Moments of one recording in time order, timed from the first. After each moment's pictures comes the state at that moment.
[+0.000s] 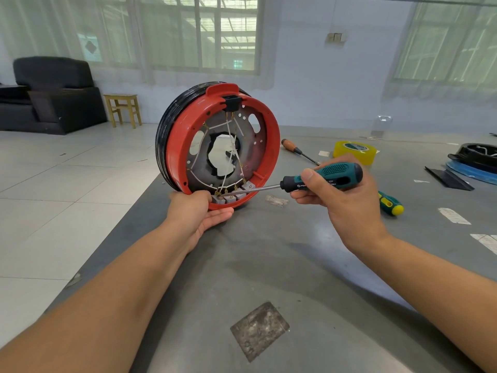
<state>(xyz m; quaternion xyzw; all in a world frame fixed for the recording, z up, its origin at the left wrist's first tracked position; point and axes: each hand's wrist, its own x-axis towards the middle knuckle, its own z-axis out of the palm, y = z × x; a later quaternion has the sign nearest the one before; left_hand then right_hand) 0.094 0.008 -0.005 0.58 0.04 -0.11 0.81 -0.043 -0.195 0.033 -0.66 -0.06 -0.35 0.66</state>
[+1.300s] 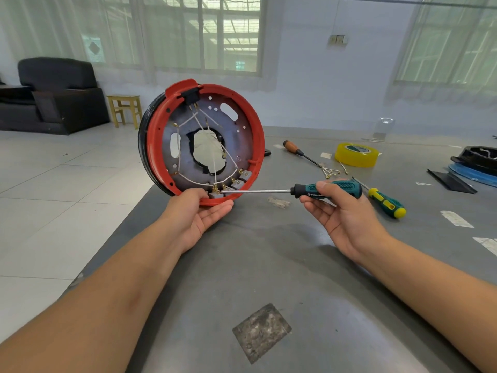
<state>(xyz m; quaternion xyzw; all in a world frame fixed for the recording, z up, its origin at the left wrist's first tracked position) 0.095 0.020 -0.002 0.49 0.04 -0.17 0.86 -0.029 -0.219 0.011 -0.48 0.08 -0.22 0.84</state>
